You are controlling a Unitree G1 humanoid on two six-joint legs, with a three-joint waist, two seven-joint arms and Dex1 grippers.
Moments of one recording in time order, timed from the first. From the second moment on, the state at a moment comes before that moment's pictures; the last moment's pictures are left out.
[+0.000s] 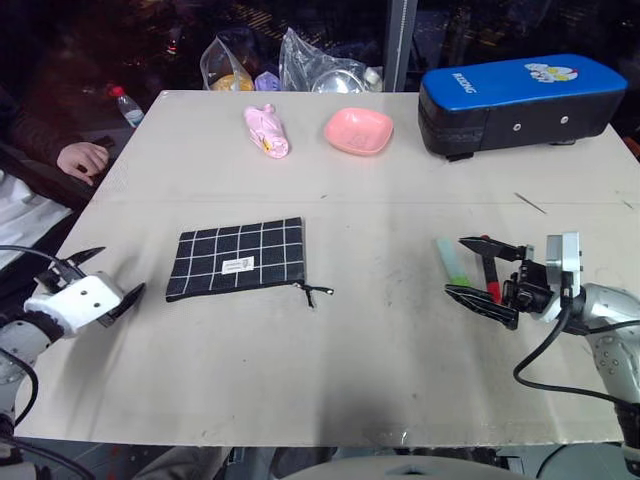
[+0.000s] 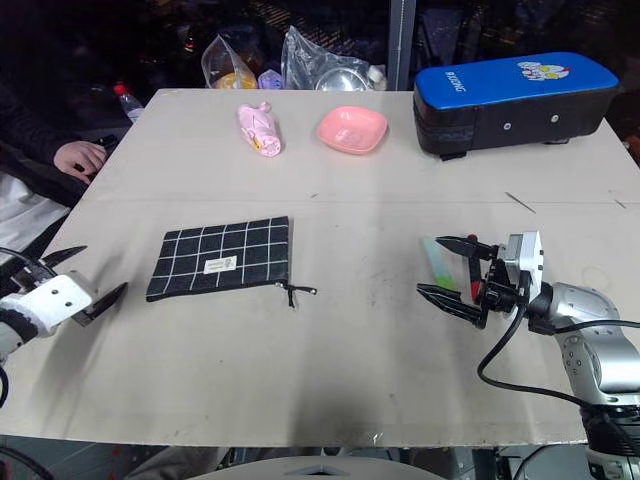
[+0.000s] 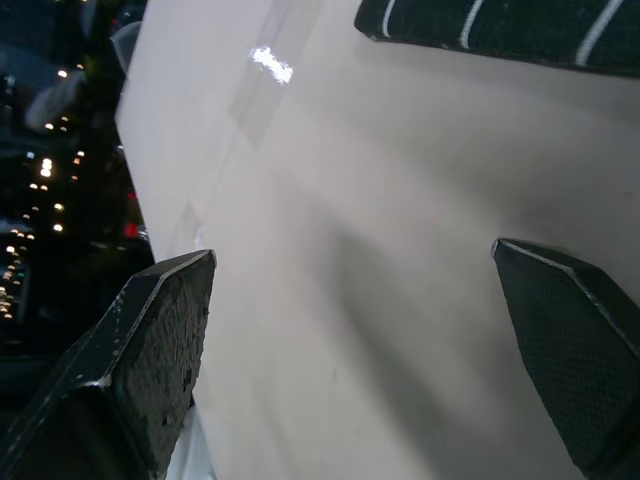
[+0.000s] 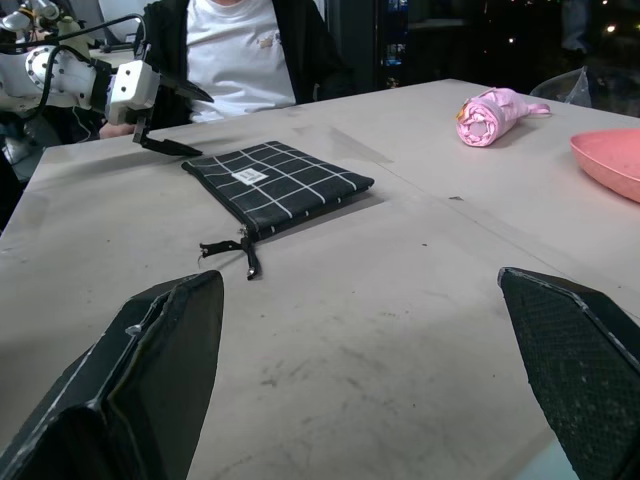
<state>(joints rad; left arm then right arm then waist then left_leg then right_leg) -0.15 1.04 0.23 0.97 0.20 -0.91 -0.47 -0.07 -0.61 -0.15 -0.21 0.63 0.19 1.15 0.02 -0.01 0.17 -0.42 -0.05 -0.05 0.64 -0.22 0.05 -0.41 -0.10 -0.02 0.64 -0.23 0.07</state>
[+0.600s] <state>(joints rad) -0.33 1.03 -0.05 0.95 0.18 -1.27 -0.66 -0.04 -0.63 -0.17 -0.21 0.63 0.18 1.15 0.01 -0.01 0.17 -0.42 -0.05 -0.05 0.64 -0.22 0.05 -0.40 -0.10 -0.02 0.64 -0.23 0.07</state>
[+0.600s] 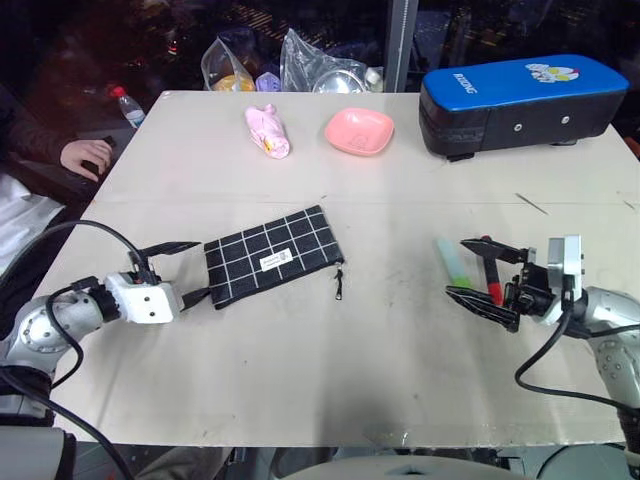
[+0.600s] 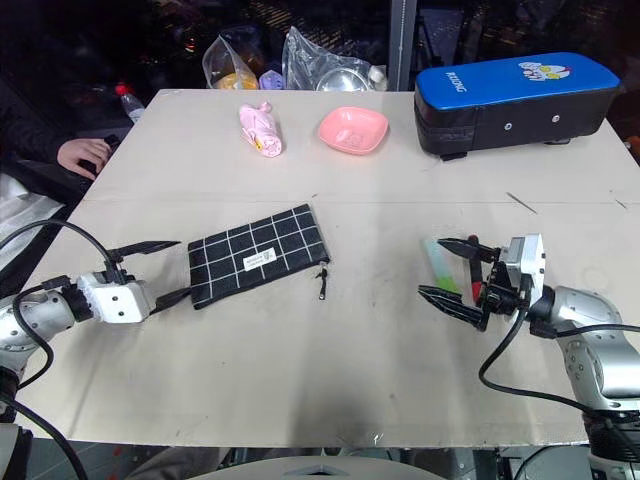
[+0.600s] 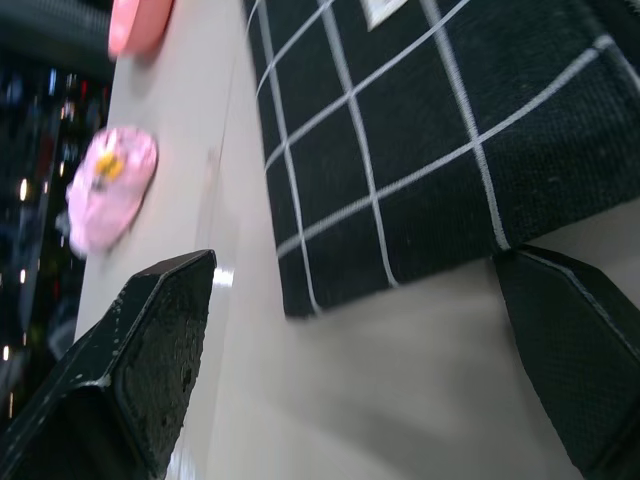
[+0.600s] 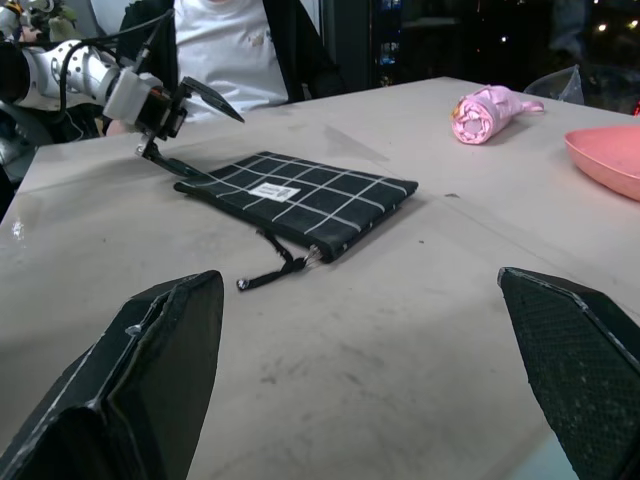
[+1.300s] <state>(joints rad) -0.38 1.04 -0.16 0.91 0.25 -1.41 -0.62 -0.06 -0.66 -0.18 -0.18 0.63 0.17 1.19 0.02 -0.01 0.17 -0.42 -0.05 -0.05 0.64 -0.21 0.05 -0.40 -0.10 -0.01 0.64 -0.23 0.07</state>
